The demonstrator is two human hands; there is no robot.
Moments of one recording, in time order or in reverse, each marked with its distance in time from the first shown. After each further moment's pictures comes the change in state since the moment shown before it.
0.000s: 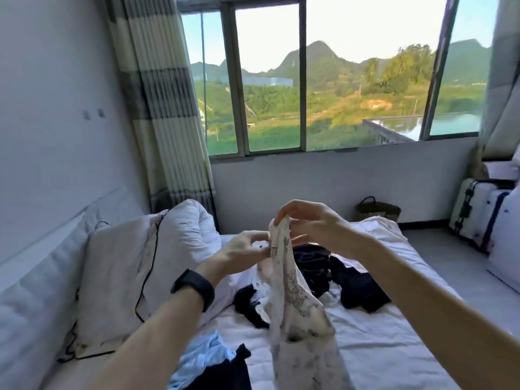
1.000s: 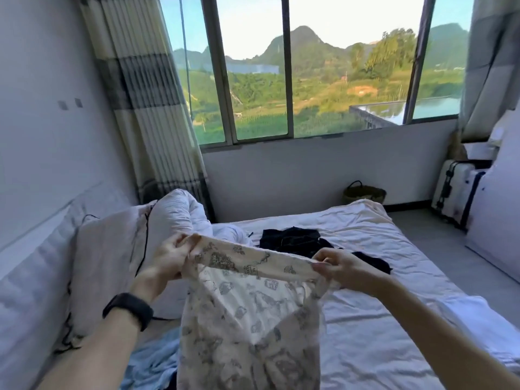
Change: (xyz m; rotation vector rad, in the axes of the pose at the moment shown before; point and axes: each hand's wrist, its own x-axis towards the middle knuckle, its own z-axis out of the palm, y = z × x) left_hand -0.062 -0.073 -0.026 -0.367 0.433 -0.368; right_hand -0.073 0.127 -0.025 -0.388 0.170 0.370
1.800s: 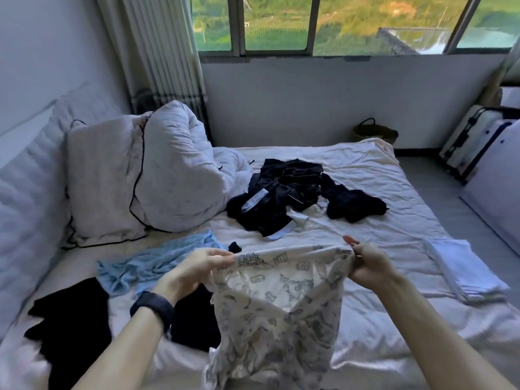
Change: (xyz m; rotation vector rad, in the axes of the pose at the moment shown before) left_hand -0.060 -0.161 0.048 -0.070 -0.441 -0.392; right_hand -0.034 0.102 0.078 1.144 0.355 0.741
